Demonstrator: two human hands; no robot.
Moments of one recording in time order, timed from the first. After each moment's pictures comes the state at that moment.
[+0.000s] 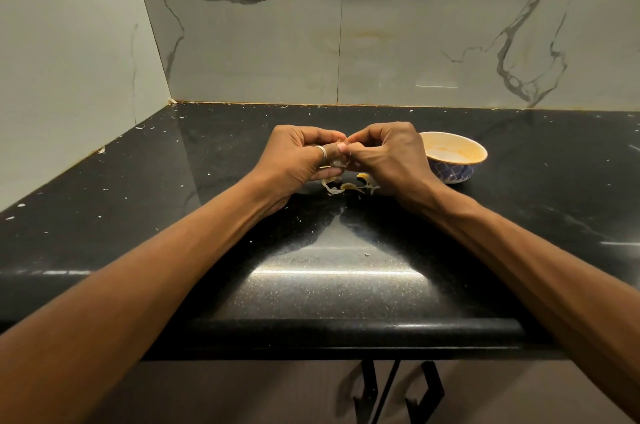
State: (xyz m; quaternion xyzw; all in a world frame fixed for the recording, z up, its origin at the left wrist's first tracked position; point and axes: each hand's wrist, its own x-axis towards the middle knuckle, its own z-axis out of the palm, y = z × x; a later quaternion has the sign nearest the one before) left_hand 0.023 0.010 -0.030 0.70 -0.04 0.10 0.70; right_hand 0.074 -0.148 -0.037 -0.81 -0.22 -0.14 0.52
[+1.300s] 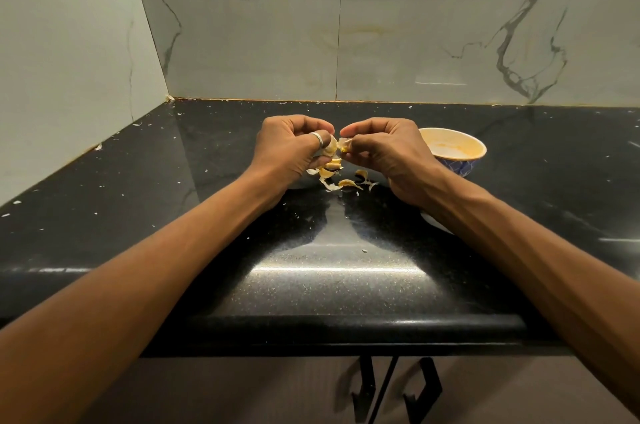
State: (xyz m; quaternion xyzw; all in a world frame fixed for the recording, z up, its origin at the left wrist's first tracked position) left_hand 0.028 0.011 -0.029 0.74 0.01 0.20 0.65; right_hand 0.069 -0.147 -0.027 -0.69 -0.16 0.03 0.70
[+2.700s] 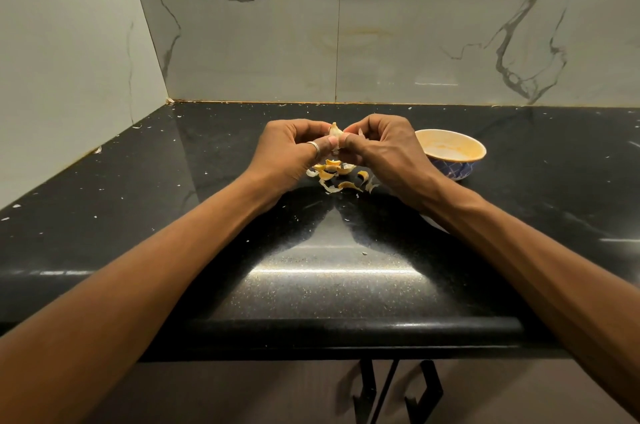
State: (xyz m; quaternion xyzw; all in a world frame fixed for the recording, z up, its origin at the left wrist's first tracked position) left_hand 0.033 0.020 -0.036 0.76 -0.07 0.18 0.62; right_hand 0.076 -0.148 -0.035 -0.76 -0.25 -0.07 0.60
